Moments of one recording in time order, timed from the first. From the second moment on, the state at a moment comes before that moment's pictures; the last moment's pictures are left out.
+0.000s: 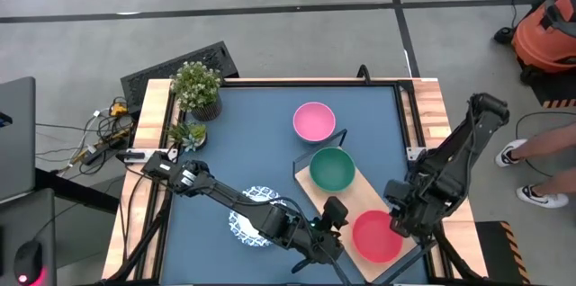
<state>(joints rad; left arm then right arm) -0.47 2.37 2.36 -0.65 -0.51 0.55 0.93 1.19 0.95 -1.10 0.18 1.40</state>
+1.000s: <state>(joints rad) -0.45 2.37 2.36 -0.65 -0.54 0.48 0.93 1.18 0.92 -0.95 0.16 1.40</state>
